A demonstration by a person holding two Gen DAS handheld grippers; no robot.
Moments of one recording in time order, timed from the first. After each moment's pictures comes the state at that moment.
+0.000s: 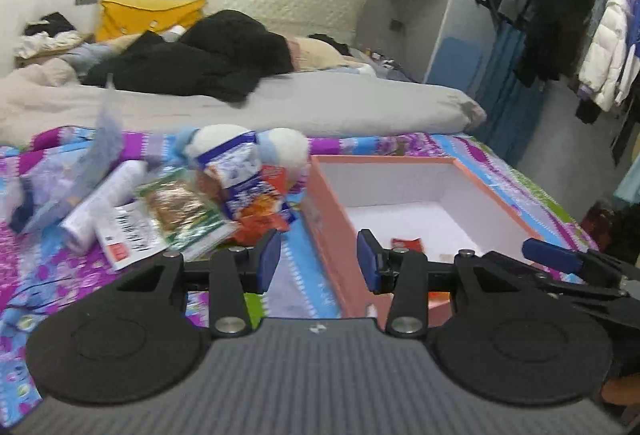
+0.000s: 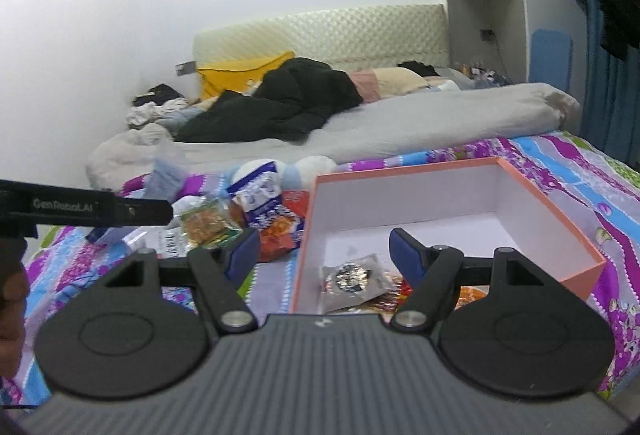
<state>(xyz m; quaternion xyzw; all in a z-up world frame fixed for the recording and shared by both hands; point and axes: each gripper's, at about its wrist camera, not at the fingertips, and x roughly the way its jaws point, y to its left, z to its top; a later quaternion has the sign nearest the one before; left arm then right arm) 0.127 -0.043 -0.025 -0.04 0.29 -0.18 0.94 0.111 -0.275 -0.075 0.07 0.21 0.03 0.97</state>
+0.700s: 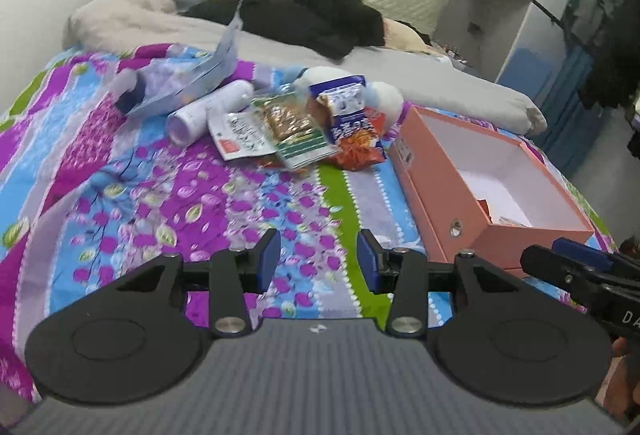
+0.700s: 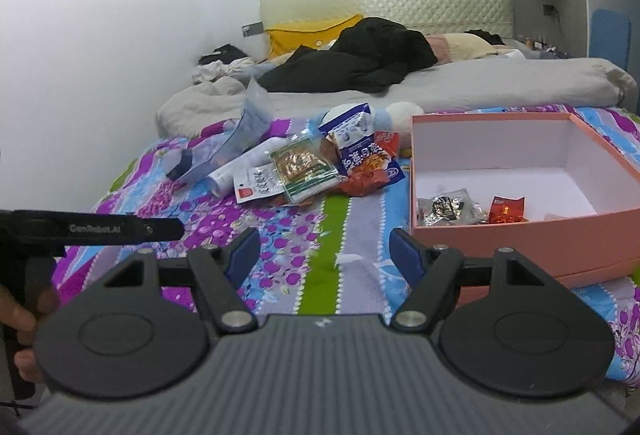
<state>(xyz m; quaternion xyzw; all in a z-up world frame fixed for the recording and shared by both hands) 0.039 0.056 -0.086 -0.11 0.33 -0.08 0.93 0.063 -0.207 -0.096 0.06 0.26 0.12 0.96</state>
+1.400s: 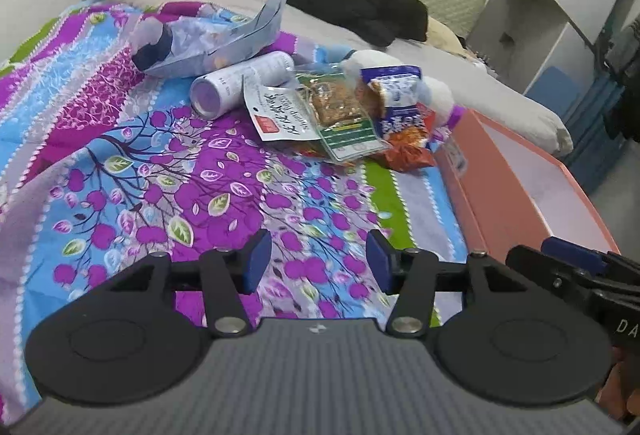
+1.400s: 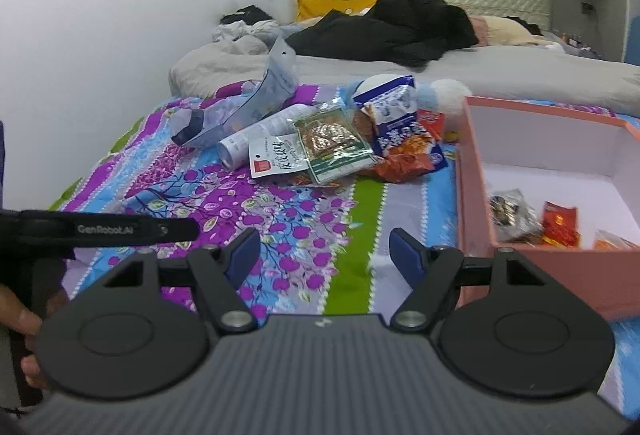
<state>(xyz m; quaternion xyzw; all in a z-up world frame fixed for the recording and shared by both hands) 0.114 0.096 -0.148 -0.16 0.35 -0.05 0.92 0.140 -0.156 -0.130 0.01 0.30 0.16 0.94</state>
